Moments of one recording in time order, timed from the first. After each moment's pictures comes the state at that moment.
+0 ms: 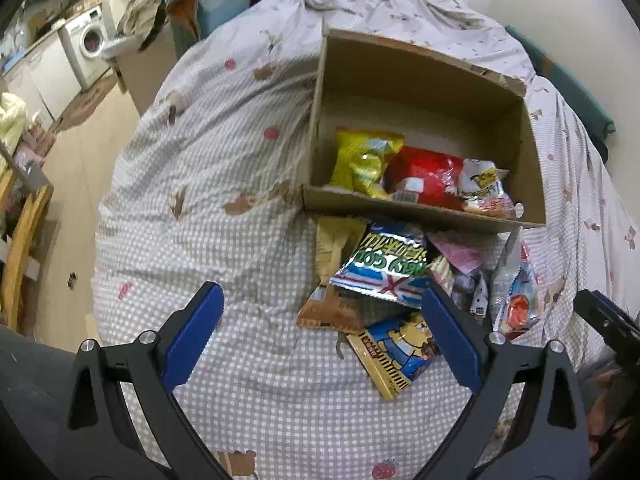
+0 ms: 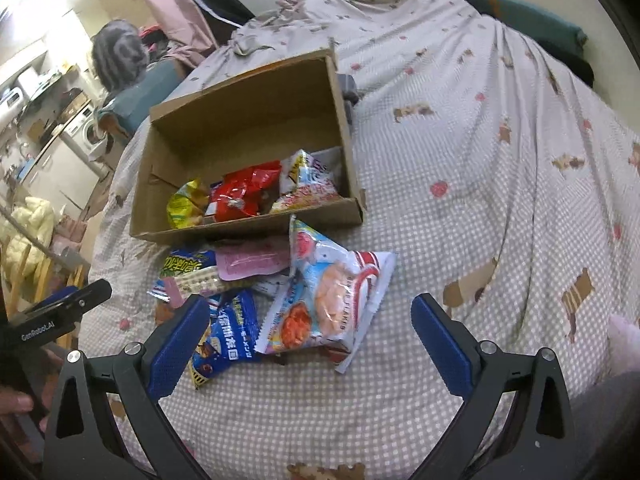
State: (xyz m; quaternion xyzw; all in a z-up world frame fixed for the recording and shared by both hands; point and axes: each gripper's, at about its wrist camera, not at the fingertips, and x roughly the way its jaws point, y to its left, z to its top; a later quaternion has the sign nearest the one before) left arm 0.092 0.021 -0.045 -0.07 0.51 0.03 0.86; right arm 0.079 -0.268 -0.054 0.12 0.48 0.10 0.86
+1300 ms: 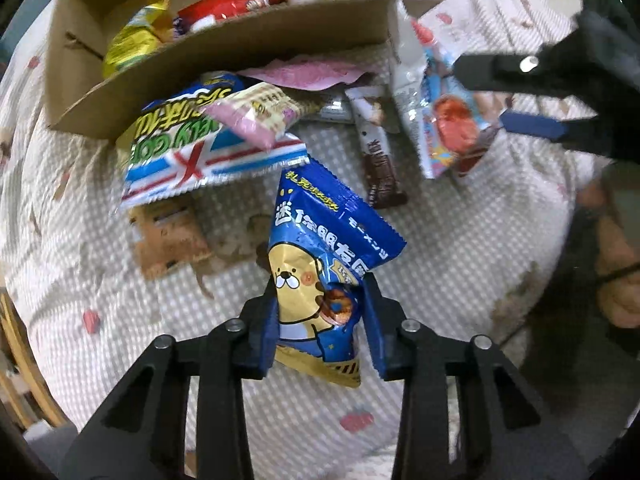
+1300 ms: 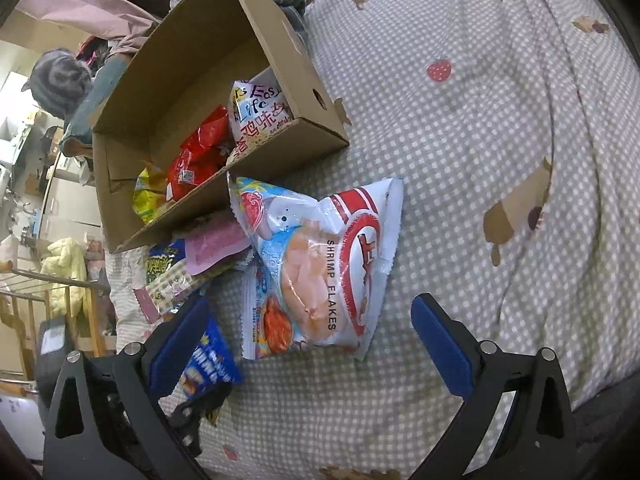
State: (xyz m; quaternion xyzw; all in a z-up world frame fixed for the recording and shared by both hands) left arm 0.079 -0.100 -0.110 0.08 0.65 -0.18 0.73; right arm 0.123 -0.287 -0.121 0.25 0.60 0.10 0.76
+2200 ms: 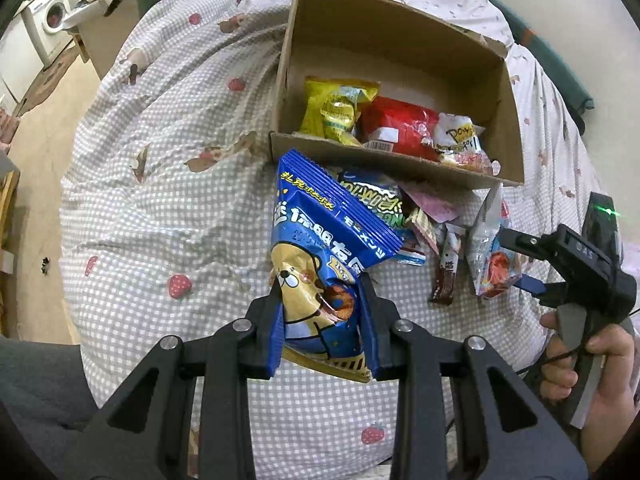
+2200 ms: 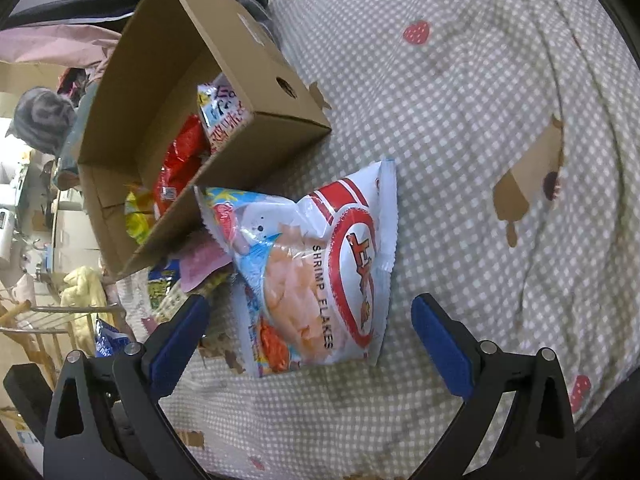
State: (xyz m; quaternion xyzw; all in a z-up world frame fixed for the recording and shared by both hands) left arm 0.085 0.016 -0.059 -0.09 0.57 -0.04 0.82; right arm 0.136 -0.288 -0.149 0.31 0.61 0.08 0.72
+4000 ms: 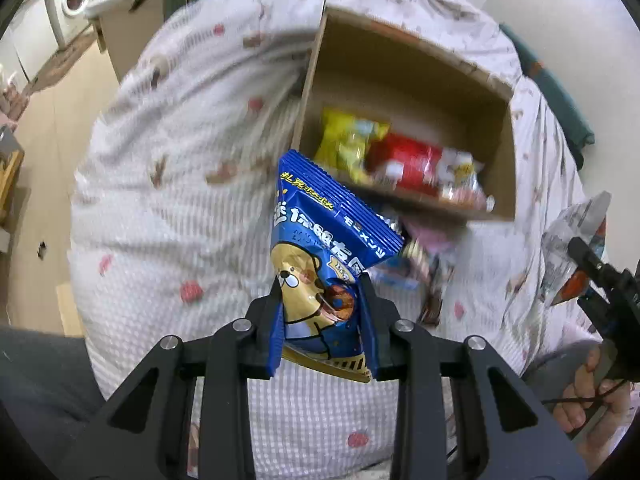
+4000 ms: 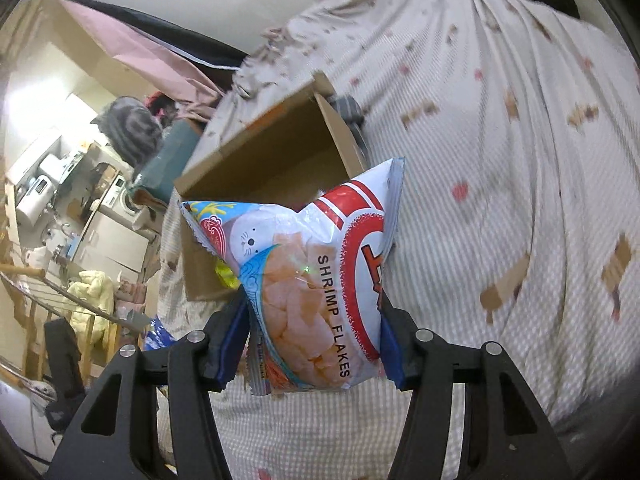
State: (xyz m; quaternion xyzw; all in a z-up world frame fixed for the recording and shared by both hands) left arm 0.092 0.036 -0.028 -0.13 0.54 -0.02 0.83; right arm 0.095 -0.298 -0.026 0.25 0.43 0.14 0.86
